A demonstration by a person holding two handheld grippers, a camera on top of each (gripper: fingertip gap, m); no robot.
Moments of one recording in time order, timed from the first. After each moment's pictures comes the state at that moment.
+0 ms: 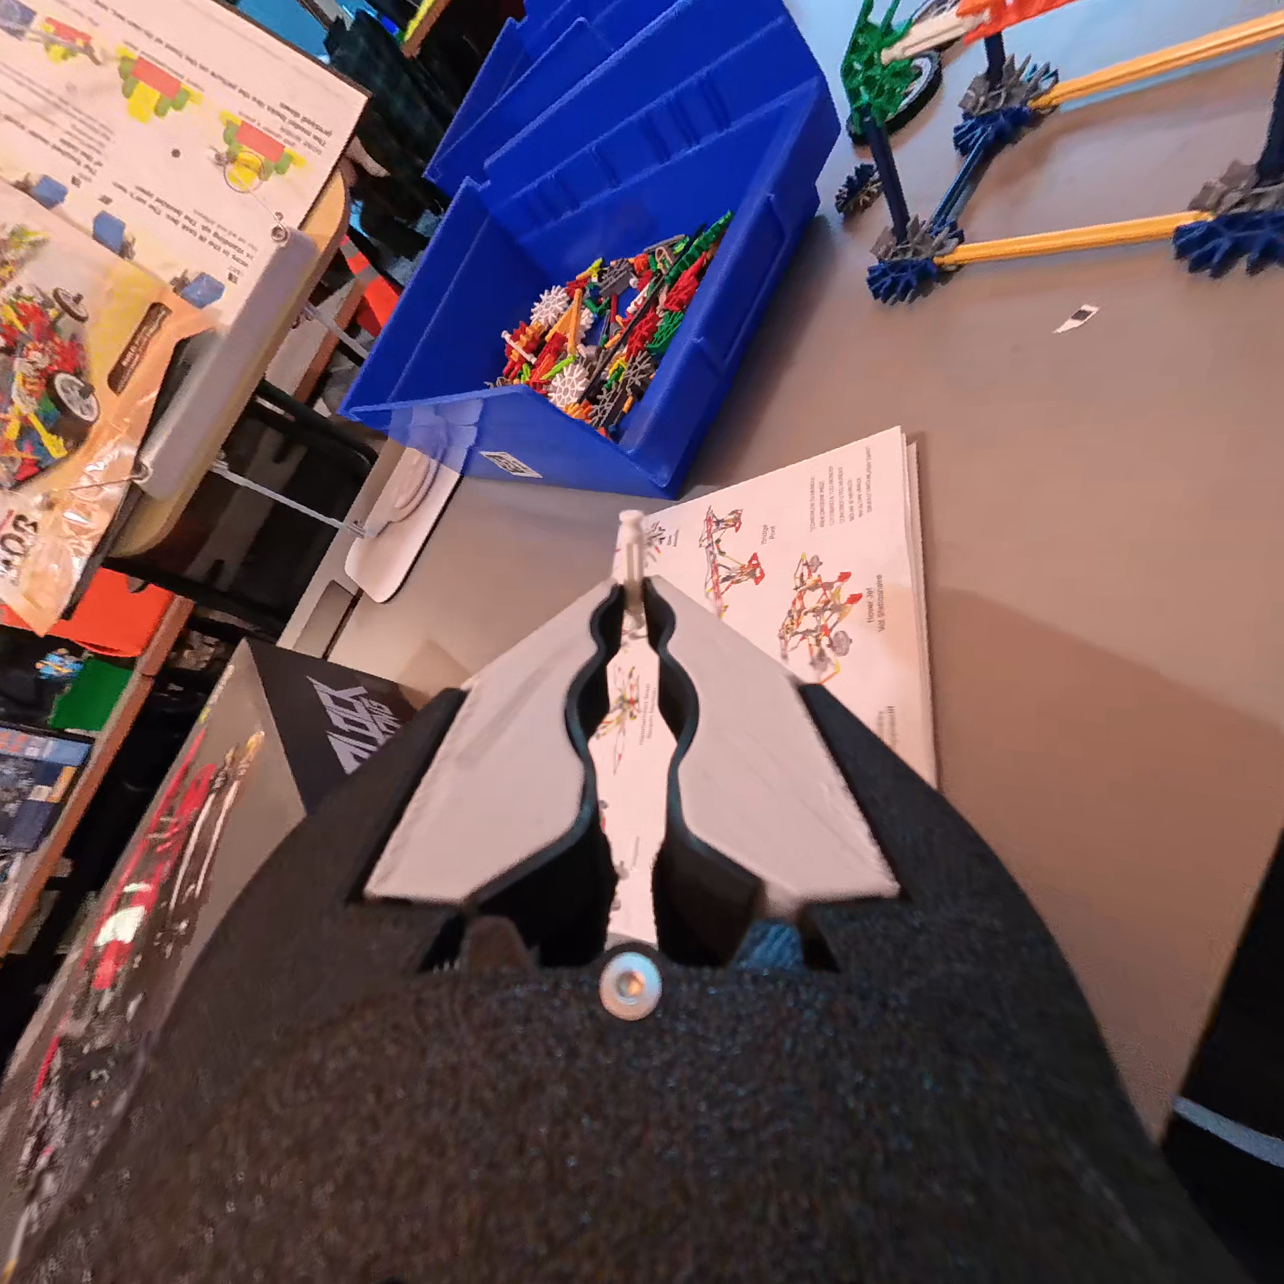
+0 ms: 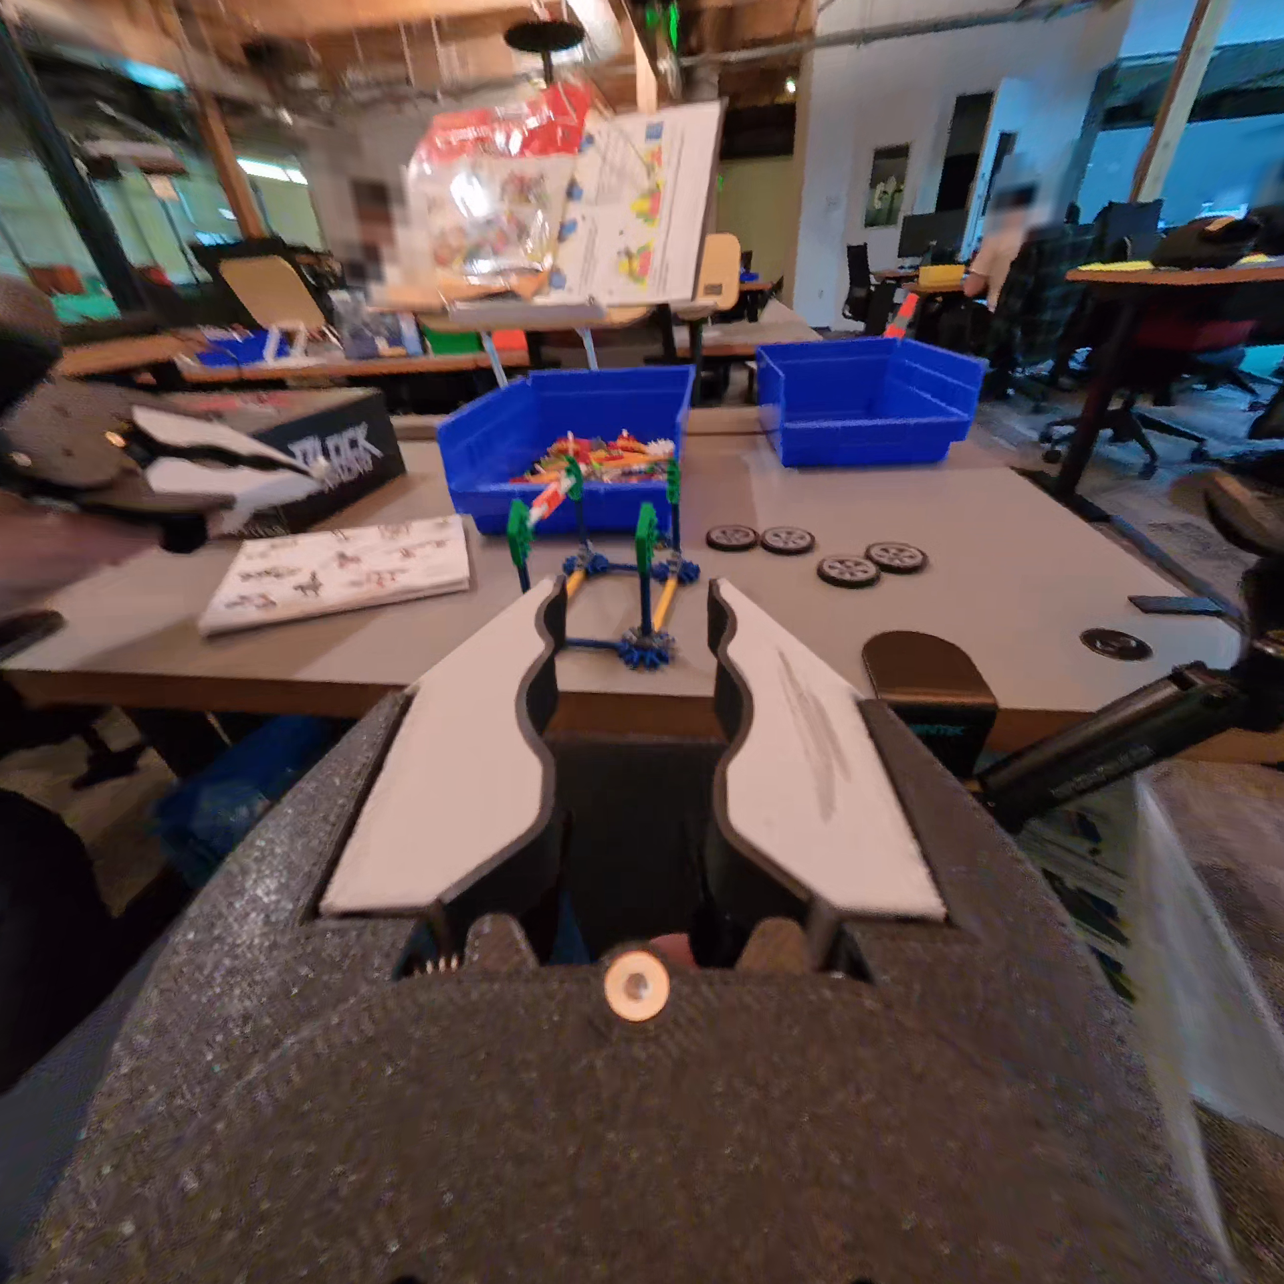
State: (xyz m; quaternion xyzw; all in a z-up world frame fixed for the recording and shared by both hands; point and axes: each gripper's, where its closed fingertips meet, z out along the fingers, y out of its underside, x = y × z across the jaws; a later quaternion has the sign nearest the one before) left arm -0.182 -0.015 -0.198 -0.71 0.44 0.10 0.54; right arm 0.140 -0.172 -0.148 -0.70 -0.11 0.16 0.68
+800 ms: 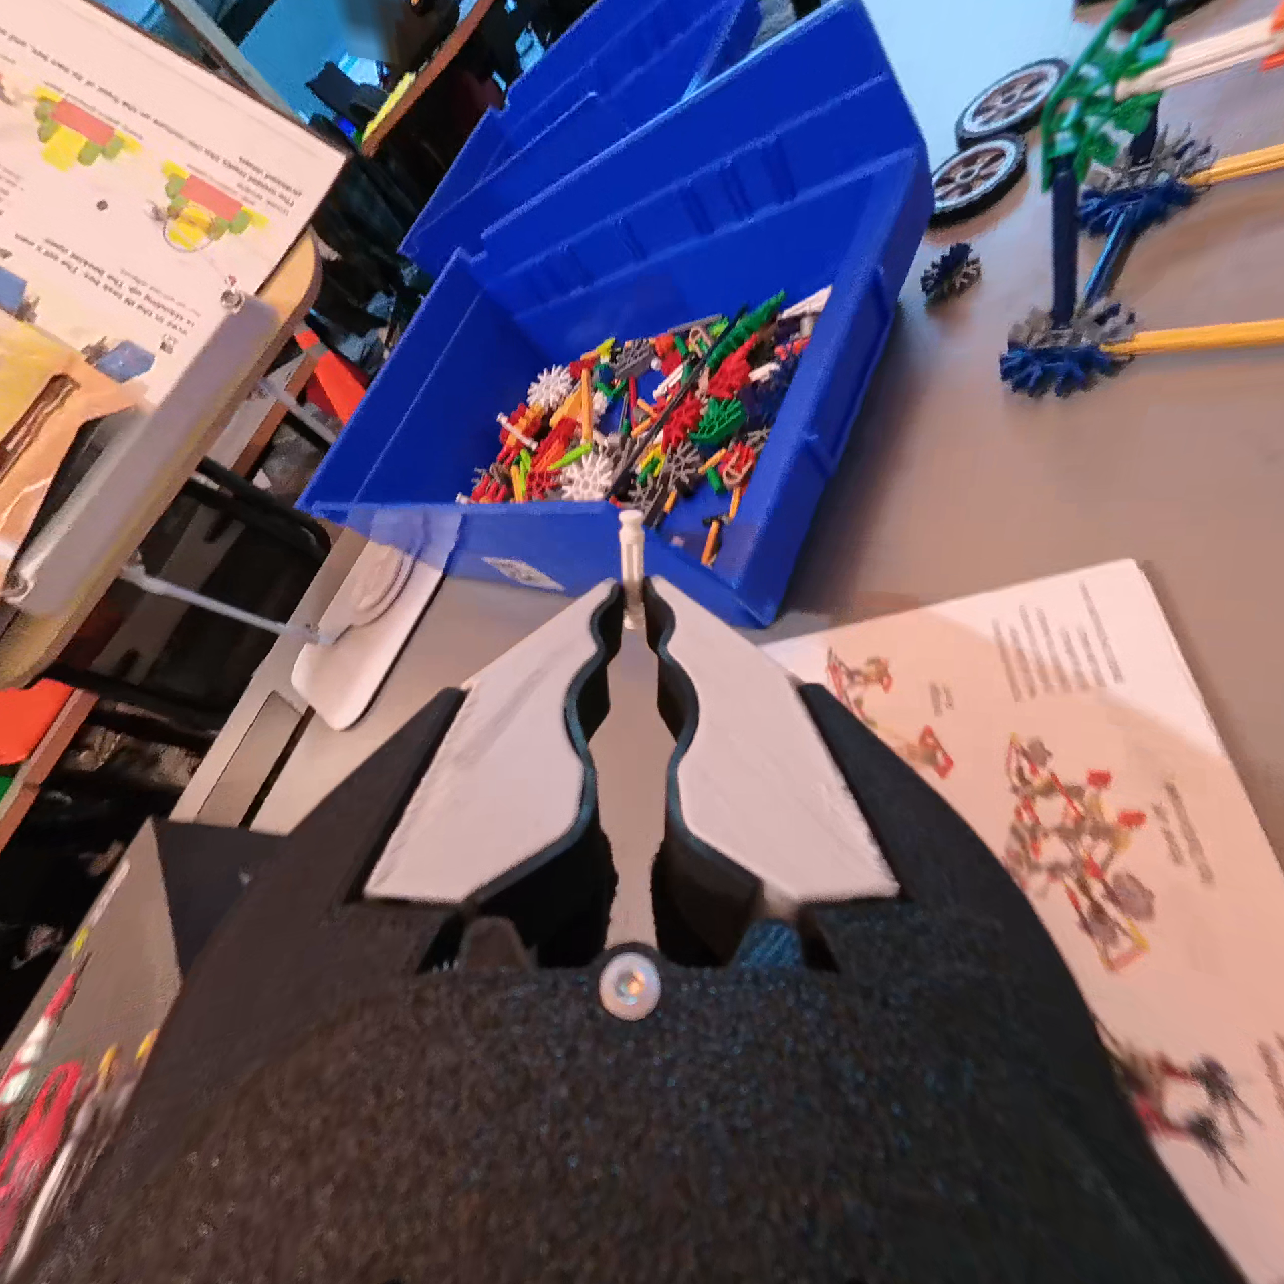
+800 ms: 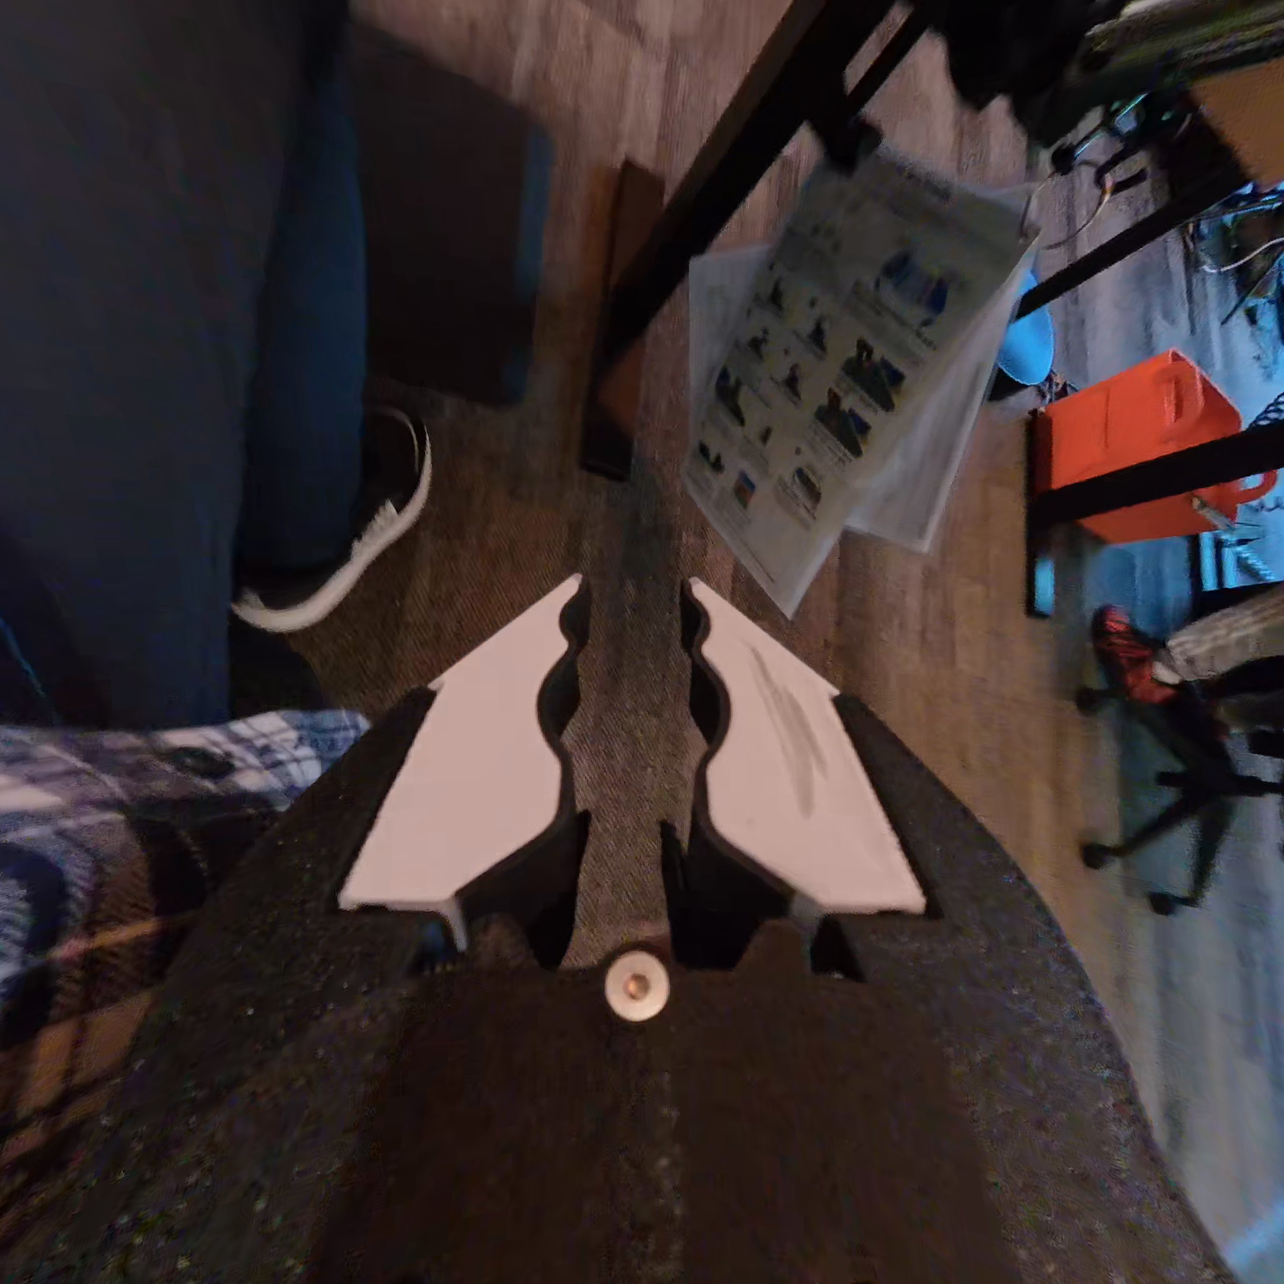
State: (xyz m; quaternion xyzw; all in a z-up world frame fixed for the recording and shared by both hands) left arm -0.160 0.082 -0.200 -0.69 0.46 0.03 0.56; right arm 0.211 -0.306 -0.373 -0.88 -0.25 -0.15 0.38
